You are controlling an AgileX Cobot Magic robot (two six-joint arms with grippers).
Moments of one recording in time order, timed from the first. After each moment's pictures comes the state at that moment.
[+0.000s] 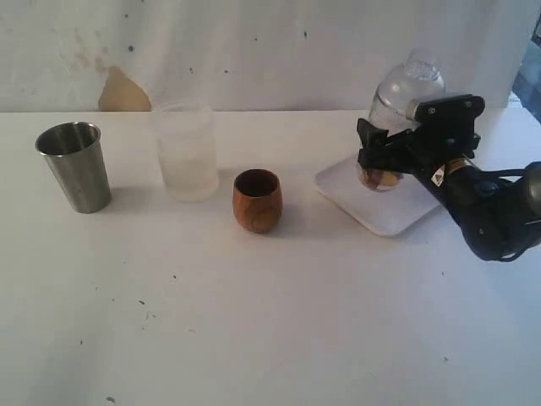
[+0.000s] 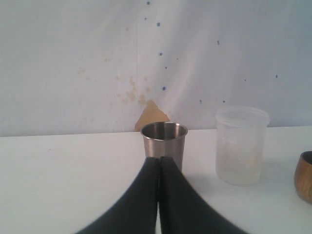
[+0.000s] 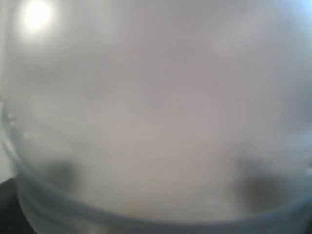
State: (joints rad) left arm -0.08 0.00 -0.01 -0.08 0.06 0.08; right arm 0.01 2.09 -0.91 -0.19 -1.07 0.12
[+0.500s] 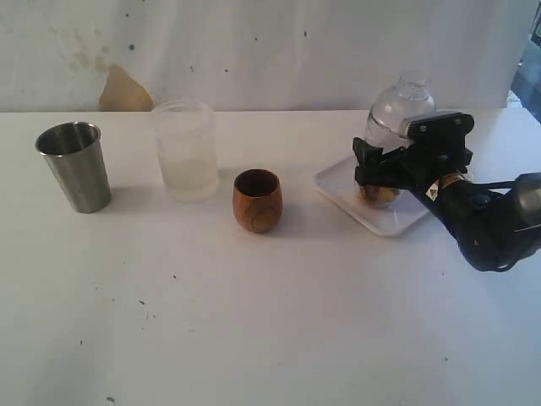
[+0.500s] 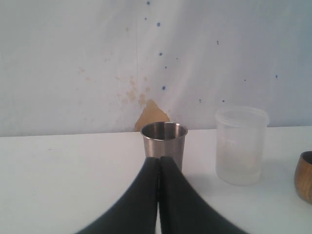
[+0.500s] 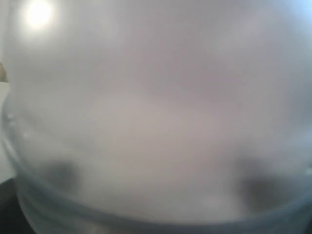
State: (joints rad) left arm -0.08 0.00 -0.01 -0.08 0.06 0.08; right arm 0.01 2.14 -0.91 -0.20 -1.08 0.11
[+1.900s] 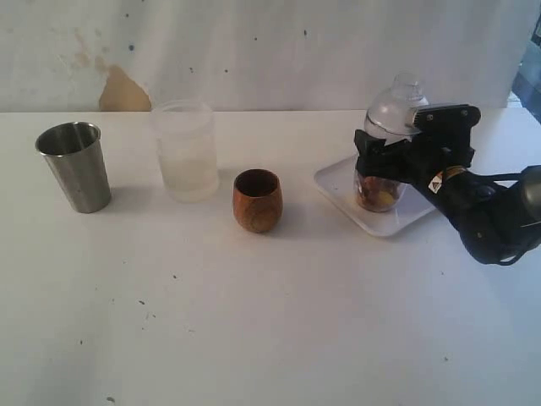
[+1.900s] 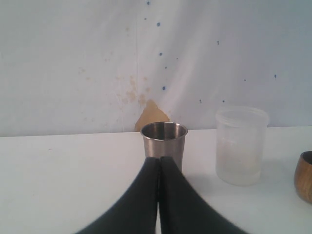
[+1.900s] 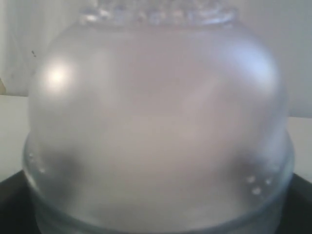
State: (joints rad) left arm -0.08 0.00 -0.01 -0.08 0.06 0.08; right arm 0.01 2.10 -0.91 -0.20 -1.03 0.19
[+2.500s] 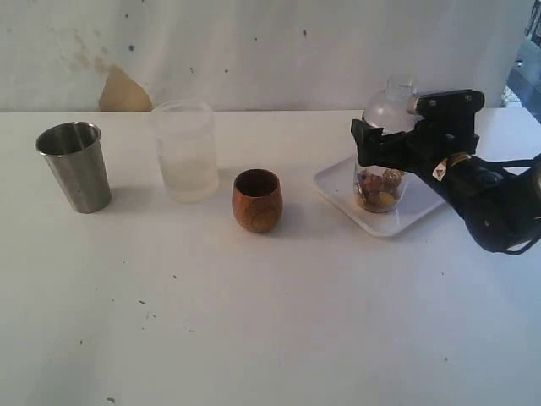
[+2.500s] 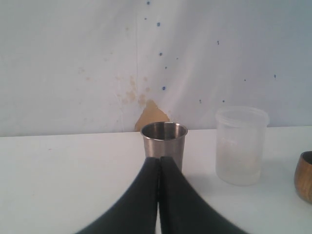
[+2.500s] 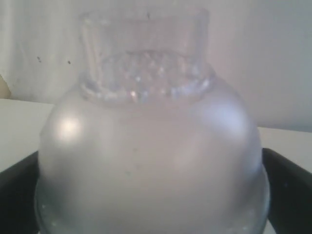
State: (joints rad) left arm -0.08 0.00 -0.01 -0.08 0.06 0.08; right arm 0.01 2.04 -0.91 -0.21 -0.97 0.18
